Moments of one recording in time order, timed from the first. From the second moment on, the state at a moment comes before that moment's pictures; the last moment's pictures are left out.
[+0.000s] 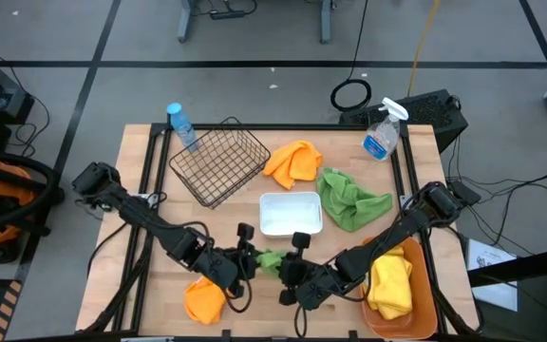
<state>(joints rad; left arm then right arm) -0.55 1.62 1.16 -0.23 -0.53 0.11 0.57 1.91 1.33 -0.12 0.81 0.26</state>
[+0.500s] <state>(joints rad) -0.49 1.43 1.16 -0.42 -0.56 0.11 0.53 1.83 1.34 -0.15 0.83 0.06</state>
